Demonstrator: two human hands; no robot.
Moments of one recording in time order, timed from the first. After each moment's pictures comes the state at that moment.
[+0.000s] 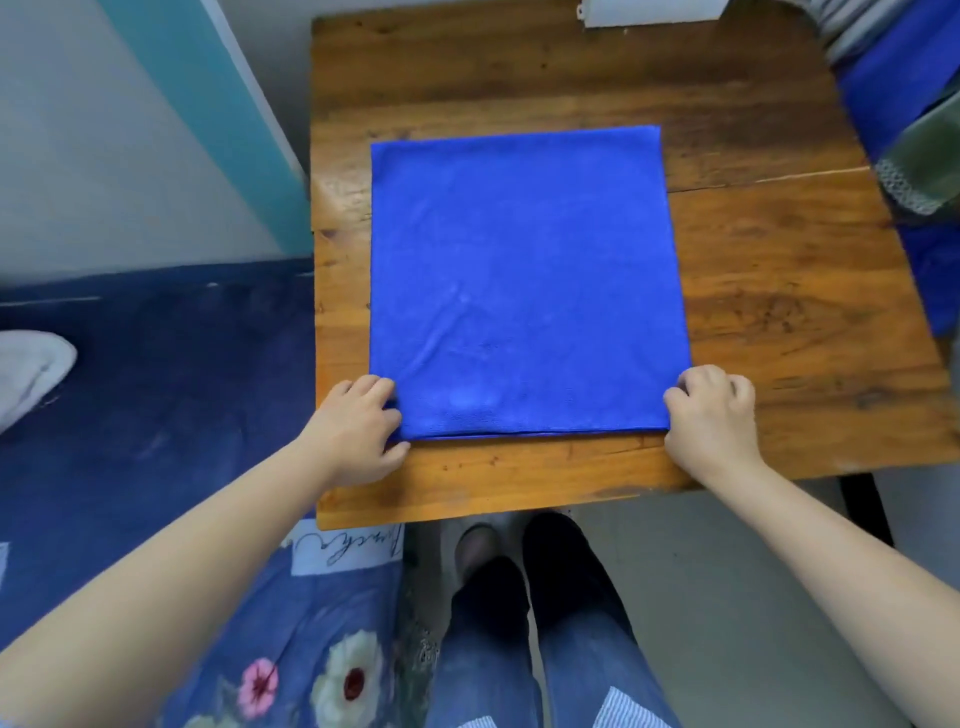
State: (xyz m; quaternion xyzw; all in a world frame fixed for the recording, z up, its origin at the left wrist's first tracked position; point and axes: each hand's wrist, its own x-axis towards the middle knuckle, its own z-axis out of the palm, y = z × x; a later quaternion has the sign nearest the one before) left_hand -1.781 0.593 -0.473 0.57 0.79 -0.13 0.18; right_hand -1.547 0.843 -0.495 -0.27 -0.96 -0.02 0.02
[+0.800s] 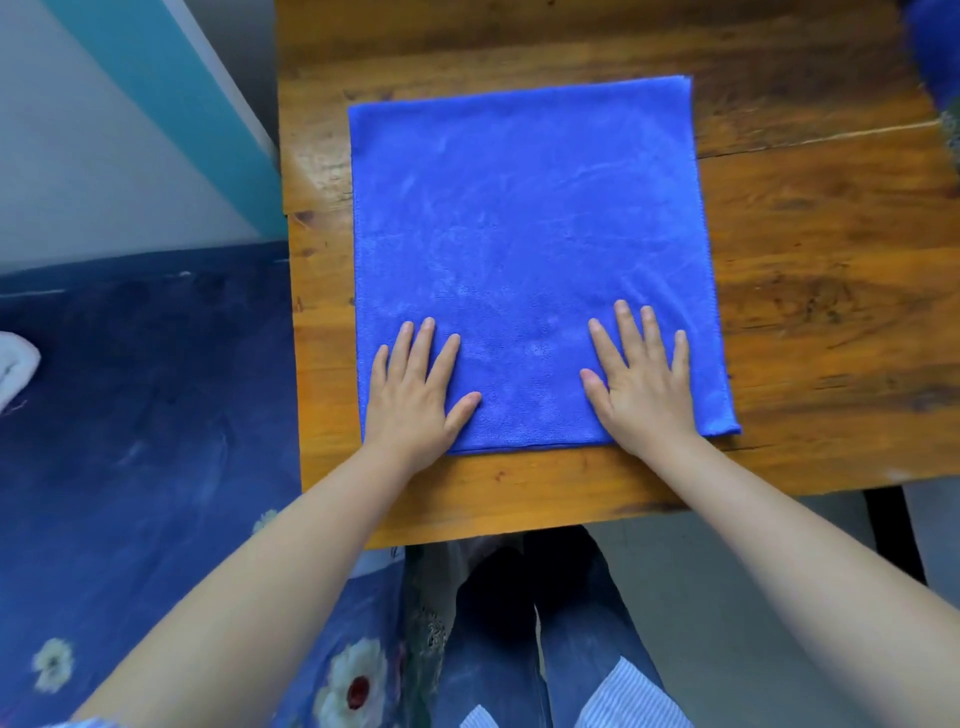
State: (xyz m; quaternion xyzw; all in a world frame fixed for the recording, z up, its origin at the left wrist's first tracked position) left_hand -1.761 0.652 -0.511 0.42 0.88 -0.03 0.20; right_hand -1.616 0.822 -0.523 -0.32 -0.94 0.10 -0.09
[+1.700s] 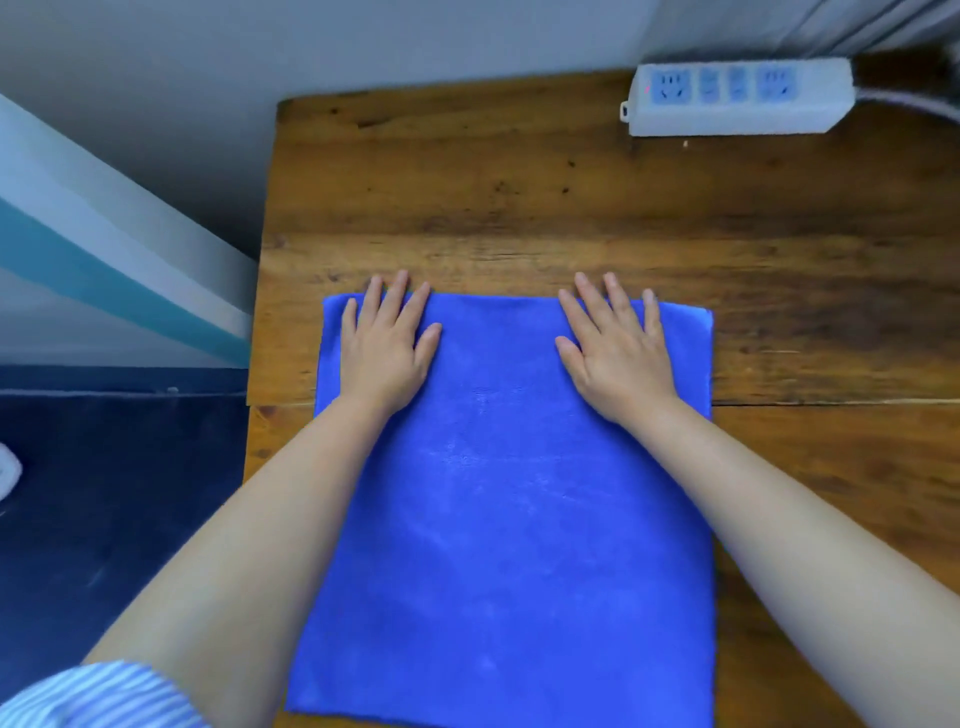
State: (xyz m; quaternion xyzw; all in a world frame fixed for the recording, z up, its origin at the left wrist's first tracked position) left_hand -1.947 0.829 -0.517 0.29 0.94 0.03 0.16; right_hand -1.815 1.006 -0.507 -0.21 -0.96 0.13 -0.16
